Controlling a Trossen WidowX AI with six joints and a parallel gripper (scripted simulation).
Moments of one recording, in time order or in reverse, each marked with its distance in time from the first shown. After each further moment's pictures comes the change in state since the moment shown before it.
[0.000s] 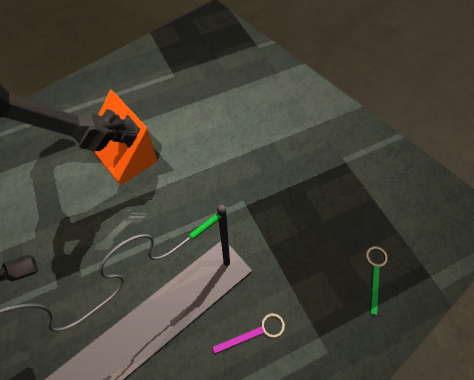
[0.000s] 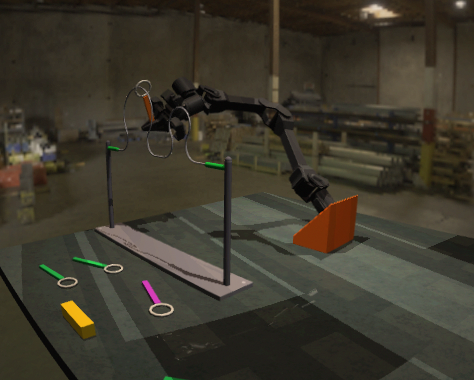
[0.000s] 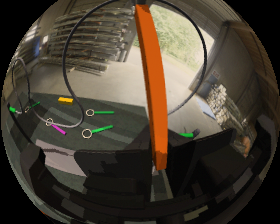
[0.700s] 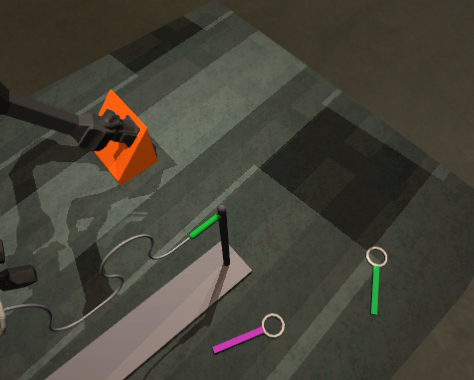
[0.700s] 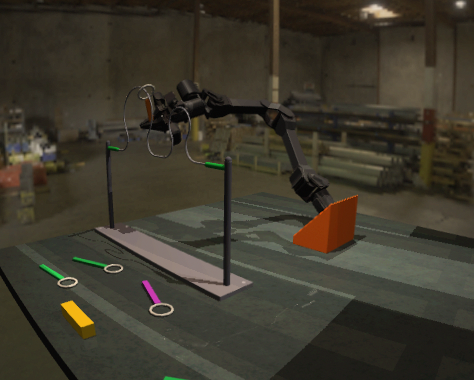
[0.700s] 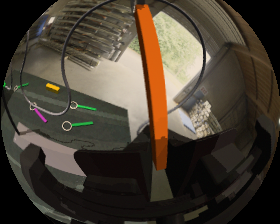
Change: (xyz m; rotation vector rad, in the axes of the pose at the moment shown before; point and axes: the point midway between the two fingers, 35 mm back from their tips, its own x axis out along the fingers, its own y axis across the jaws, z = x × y) arm 0.000 -0.010 0.001 -0.227 -0.024 -0.138
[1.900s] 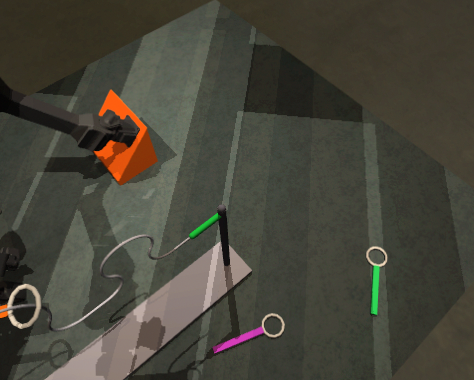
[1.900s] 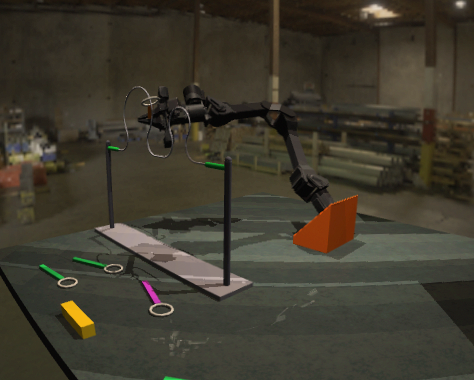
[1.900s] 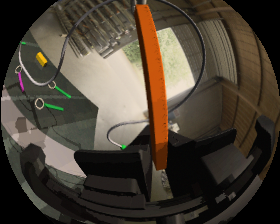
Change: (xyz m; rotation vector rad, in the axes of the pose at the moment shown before) arm 0.000 -0.016 0.004 -0.390 -0.053 -0.222
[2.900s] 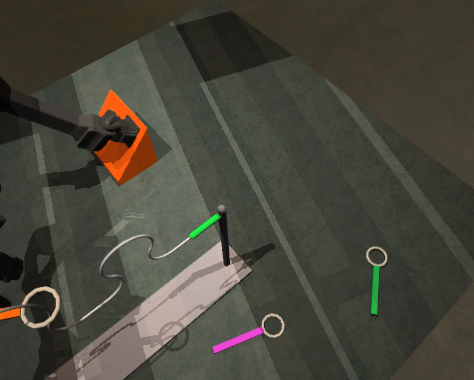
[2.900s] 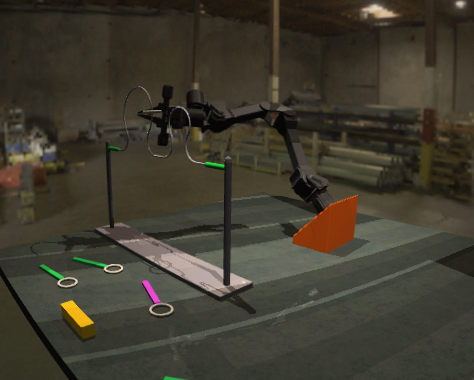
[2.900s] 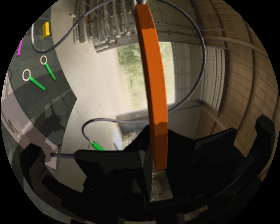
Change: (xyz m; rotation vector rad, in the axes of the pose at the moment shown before) arm 0.000 -0.014 0.002 -0.326 -0.042 -0.182
